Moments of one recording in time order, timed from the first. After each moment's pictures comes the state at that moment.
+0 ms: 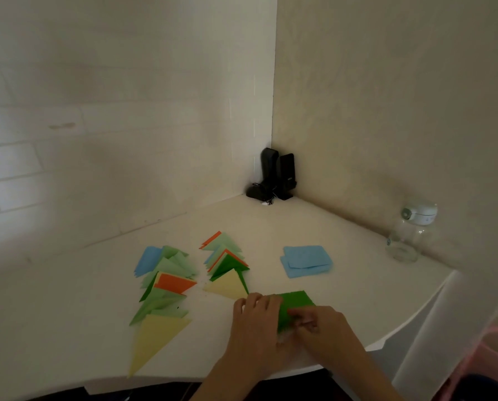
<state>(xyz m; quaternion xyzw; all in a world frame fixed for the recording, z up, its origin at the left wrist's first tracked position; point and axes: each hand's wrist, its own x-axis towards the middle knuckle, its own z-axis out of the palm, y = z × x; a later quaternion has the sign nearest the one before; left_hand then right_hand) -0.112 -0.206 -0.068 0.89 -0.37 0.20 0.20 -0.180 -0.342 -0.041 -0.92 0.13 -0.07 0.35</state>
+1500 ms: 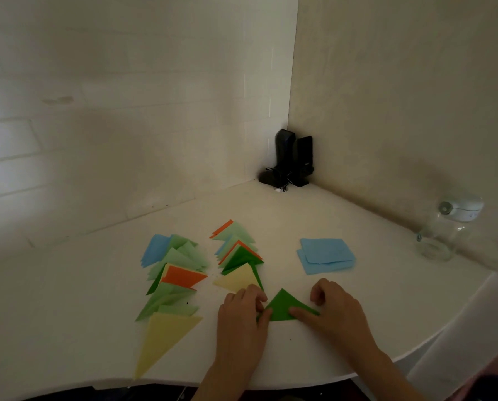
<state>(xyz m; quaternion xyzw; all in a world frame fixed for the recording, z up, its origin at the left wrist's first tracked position) -0.084 -0.180 -0.082 0.89 -0.24 0.13 0.38 -0.130 -0.358 -0.067 -0.94 0.15 -0.15 0.27</state>
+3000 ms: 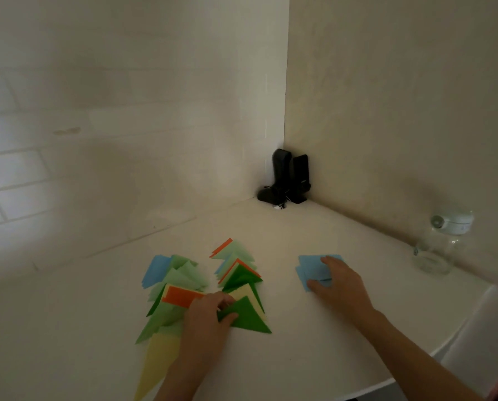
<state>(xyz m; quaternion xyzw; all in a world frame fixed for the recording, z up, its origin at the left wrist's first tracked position) -0.039 -0.135 -0.067 0.90 -0.17 0.10 0.37 -0.071 -0.414 -0.060 -0.94 0.18 -0.17 0.25</state>
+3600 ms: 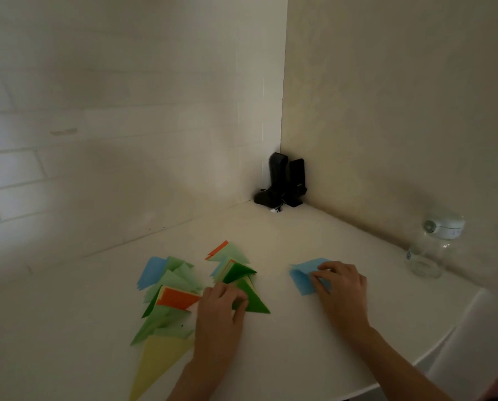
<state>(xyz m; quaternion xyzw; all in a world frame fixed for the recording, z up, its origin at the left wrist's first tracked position) -0.047 -0.166 -0.063 0.87 -0.24 0.22 0.36 -0.082 -0.408 -0.067 -0.90 0.15 -0.37 0.15</state>
